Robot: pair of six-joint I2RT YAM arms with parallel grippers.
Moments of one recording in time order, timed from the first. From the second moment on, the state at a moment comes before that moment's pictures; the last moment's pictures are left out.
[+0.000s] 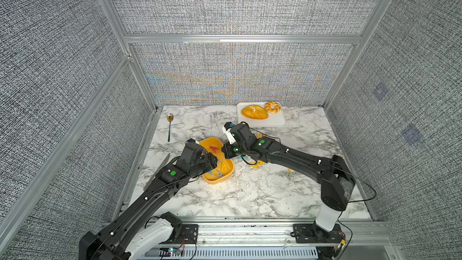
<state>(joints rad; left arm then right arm) -0.57 0.93 0.78 -0.65 0.03 -0.89 0.88 1.82 1.48 -0.39 -0.08 0.46</state>
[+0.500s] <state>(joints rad) -0.53 0.95 0.74 -0.66 0.09 -0.89 0.84 1.79 1.46 -0.40 -0.04 0.44</state>
